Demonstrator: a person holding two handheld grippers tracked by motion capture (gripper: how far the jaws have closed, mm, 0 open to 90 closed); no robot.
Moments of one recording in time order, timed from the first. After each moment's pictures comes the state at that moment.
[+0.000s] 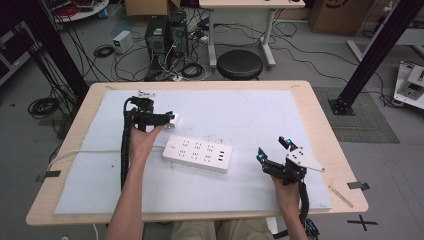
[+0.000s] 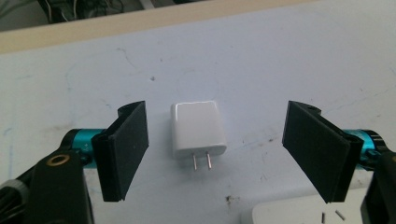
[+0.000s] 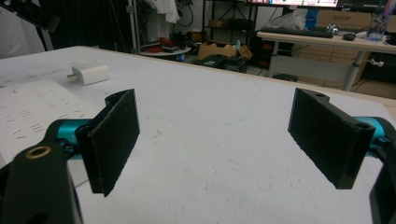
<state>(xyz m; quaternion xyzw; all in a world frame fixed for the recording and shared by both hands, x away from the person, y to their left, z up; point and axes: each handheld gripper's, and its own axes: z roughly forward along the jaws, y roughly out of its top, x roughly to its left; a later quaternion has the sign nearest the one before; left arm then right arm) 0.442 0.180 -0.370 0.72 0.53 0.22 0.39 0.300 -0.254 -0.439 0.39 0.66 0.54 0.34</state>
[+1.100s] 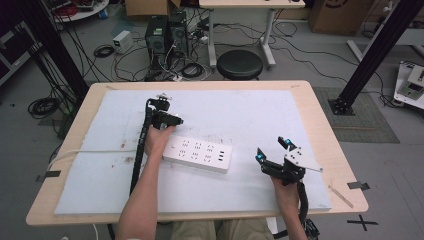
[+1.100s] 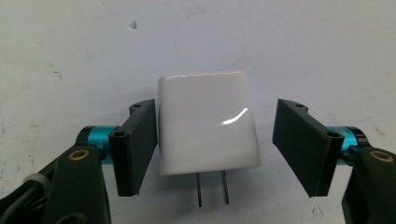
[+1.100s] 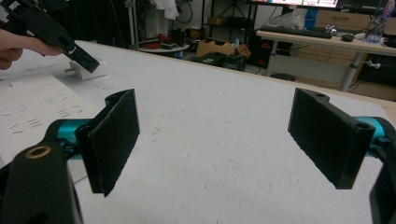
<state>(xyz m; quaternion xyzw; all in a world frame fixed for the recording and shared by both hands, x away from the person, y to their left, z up) 0.491 0.155 -0.423 0.76 0.56 0.18 0.28 0.301 -0.250 -0.439 0.39 0.66 0.53 0.35</state>
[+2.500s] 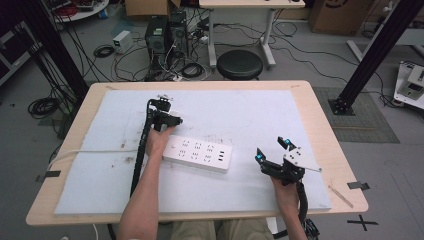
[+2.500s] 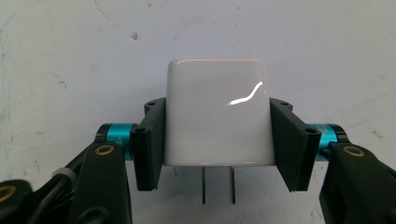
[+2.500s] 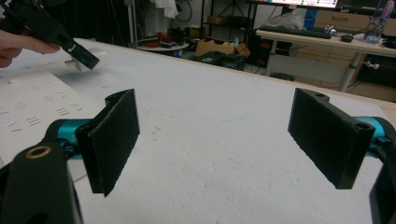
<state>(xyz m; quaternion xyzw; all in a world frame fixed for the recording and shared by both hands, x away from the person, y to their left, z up) 0.484 0.153 -0.420 0.75 0.55 0.21 0.30 0.300 -0.249 -0.439 0.39 0.67 0.53 0.35</state>
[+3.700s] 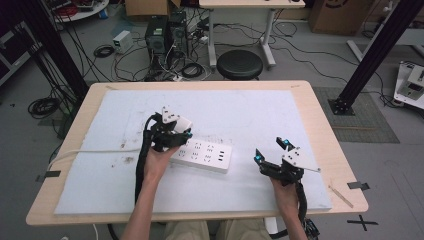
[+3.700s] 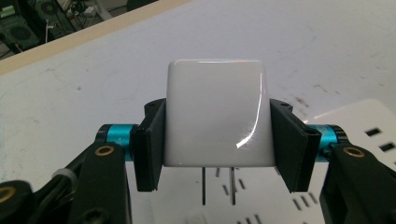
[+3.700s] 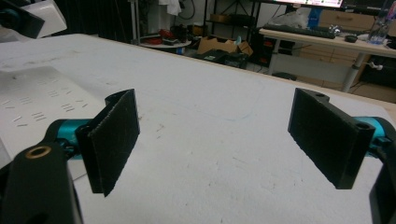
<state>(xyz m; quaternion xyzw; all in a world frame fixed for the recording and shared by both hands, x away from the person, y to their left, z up) 0.364 0.120 -0.377 0.78 0.41 0.26 0.40 0.299 -0.246 -0.439 0.38 0.67 0.53 0.35</state>
